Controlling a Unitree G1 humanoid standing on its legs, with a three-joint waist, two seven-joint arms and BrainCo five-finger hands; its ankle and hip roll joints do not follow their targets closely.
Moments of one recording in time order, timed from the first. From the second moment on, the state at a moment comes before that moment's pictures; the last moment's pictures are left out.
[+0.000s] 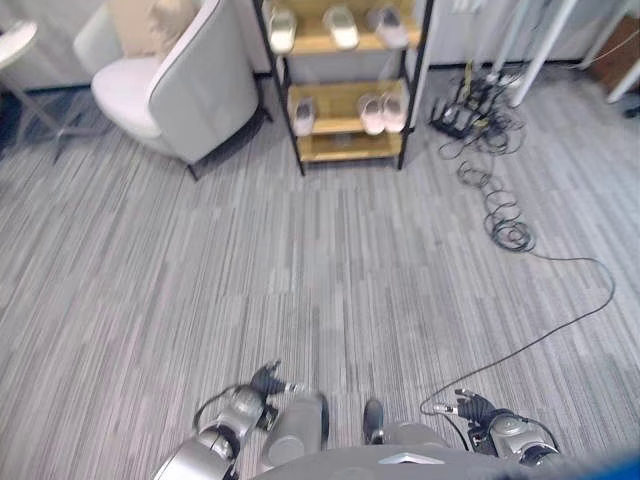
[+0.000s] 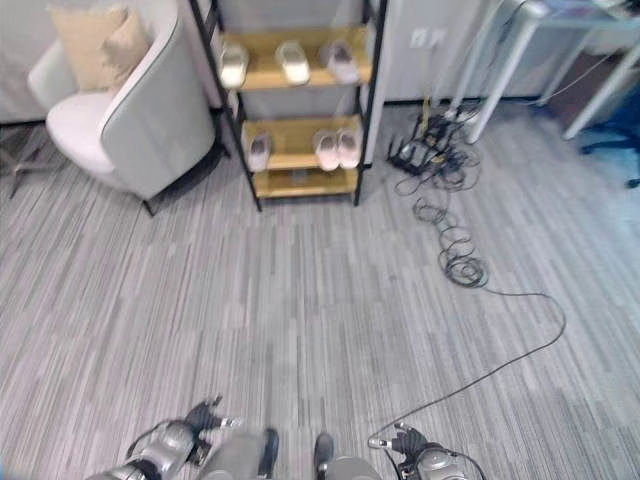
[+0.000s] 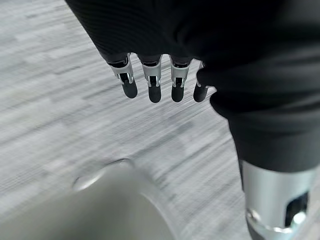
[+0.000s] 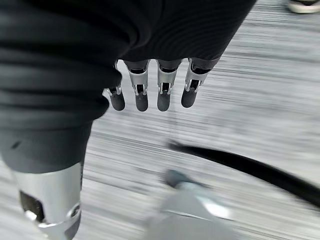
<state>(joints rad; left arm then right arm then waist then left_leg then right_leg) -0.22 0.21 -0.35 1.24 -0.01 -0.10 0.05 -0.12 -0.24 0.30 1.34 0.11 -0.02 0.06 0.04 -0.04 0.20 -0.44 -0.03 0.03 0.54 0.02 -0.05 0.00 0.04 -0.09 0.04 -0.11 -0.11</state>
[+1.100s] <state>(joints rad) -0.18 0.30 -0.35 1.25 0.05 -0.10 0.12 -0.29 -0.21 0.33 1.27 0.10 -0.06 0.02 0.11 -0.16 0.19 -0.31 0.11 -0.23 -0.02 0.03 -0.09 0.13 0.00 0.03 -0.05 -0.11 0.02</state>
